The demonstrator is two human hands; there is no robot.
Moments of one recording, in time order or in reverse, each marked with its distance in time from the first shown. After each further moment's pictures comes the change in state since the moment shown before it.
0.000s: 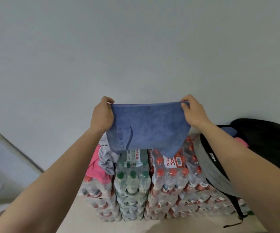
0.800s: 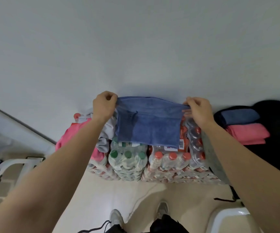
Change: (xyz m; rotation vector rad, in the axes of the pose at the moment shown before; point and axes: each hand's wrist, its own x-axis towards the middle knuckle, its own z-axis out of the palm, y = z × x) left_hand -0.001 -0.068 0.102 -0.187 -0.085 -0.396; right_hand 0.011 0.097 0.068 0.308 -0.077 0.386
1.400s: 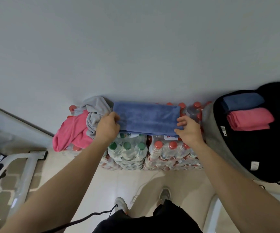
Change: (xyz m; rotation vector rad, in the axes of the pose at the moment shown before) left_hand -0.073 -0.073 0.035 0.472 -0.198 0.162; right_hand -0.060 0.101 0.031 -0.262 -0.094 0.110
